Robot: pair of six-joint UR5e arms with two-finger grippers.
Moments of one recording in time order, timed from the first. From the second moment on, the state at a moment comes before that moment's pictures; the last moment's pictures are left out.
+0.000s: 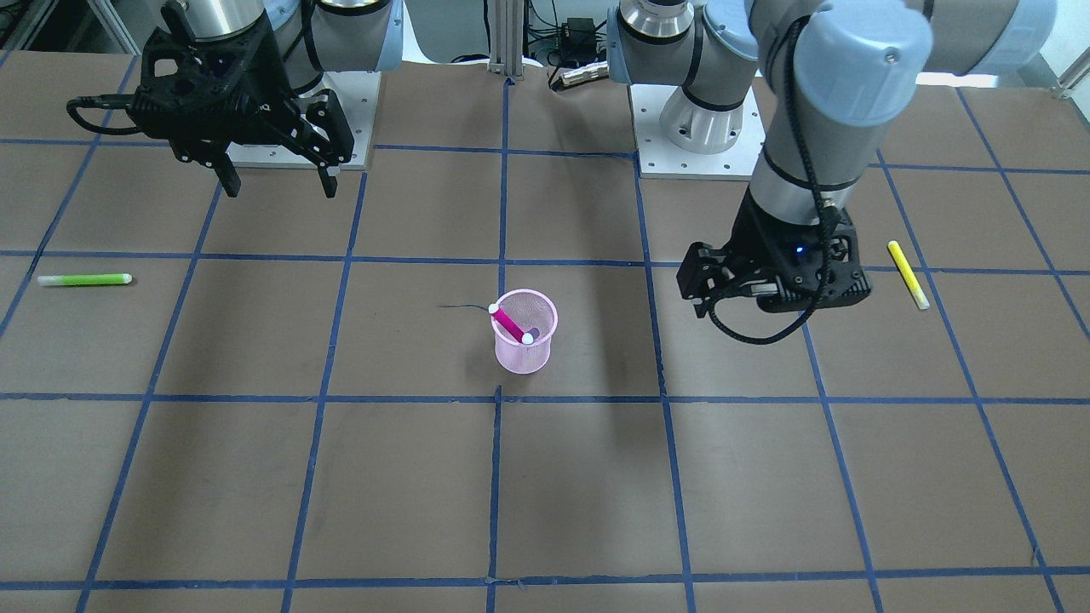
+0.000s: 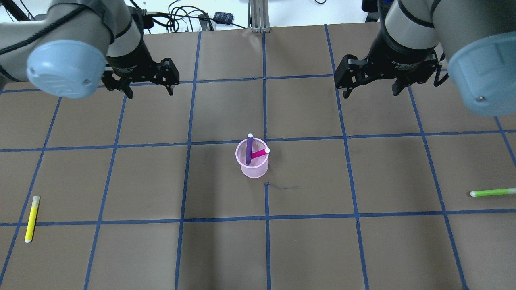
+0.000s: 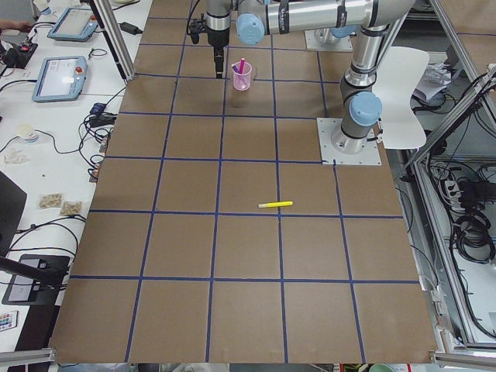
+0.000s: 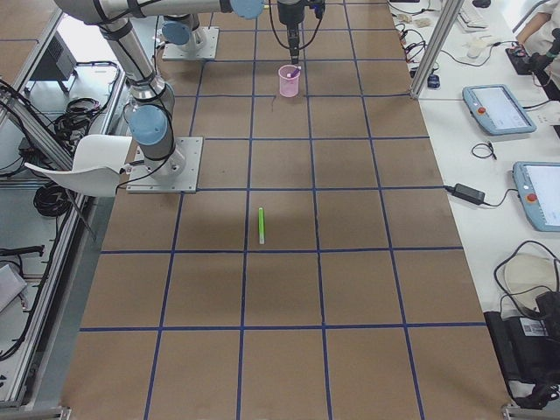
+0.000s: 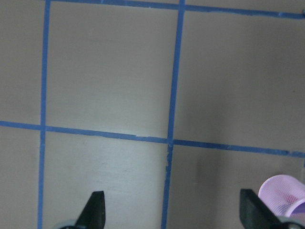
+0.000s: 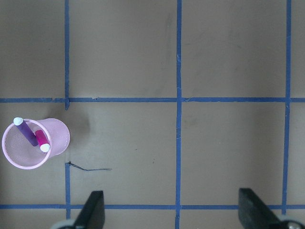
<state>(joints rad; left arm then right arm) -1.56 -1.68 -1.60 -1.40 1.64 -0.05 1.64 -1.66 1.63 -1.67 -1.57 0.06</state>
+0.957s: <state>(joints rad) -1.50 -1.56 -1.61 -1.55 1.55 0.07 1.64 -1.66 1.63 -1.67 -1.57 0.06</state>
